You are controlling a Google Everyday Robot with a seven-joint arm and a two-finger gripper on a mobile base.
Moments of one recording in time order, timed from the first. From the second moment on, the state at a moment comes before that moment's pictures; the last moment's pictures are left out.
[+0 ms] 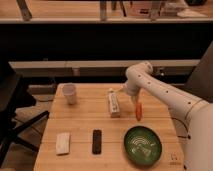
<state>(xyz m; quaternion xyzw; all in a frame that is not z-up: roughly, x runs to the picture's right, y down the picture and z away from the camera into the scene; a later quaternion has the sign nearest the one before) 0.141 0.048 0.880 -0.22 -0.15 -0.37 0.89</state>
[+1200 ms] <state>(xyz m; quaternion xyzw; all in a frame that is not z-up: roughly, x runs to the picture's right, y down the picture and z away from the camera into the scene) 0.101 0.012 0.922 -0.12 -0.14 -0.56 0.81</state>
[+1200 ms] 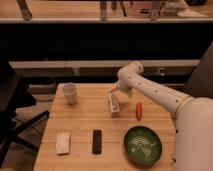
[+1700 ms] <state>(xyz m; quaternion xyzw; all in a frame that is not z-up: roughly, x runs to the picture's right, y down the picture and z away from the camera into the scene) 0.074 -0.007 0.948 -0.10 -0.14 -0.60 0.78</state>
